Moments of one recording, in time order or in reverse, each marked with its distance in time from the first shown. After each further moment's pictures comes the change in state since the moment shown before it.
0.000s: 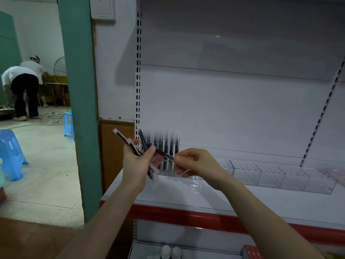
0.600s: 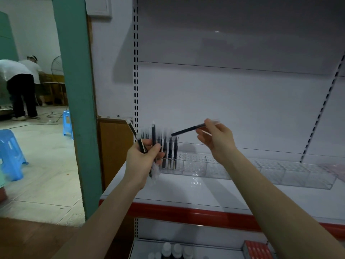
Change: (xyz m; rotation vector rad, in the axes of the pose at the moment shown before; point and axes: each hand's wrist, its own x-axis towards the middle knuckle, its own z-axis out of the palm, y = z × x) left_hand -0.004 0.006 0.010 0.067 -0.078 -0.049; right_hand 0.042 -0.012 -0.040 0.618 0.518 -0.063
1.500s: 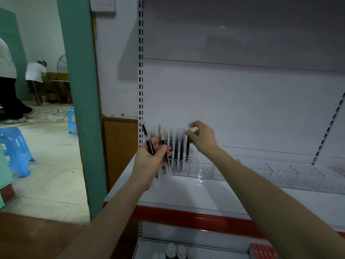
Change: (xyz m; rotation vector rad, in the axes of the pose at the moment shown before) left_hand 0.011 -0.006 0.000 0.052 -0.115 0.014; right_hand 0.041 0.041 0.026 -0.983 -0.160 -0.332
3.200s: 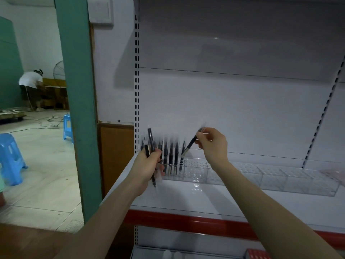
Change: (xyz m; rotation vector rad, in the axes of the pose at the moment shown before) left_hand -0.002 0.012 0.004 0.064 -0.020 -0.218; right_hand -0.035 -0.005 -0.028 0.385 0.268 0.073
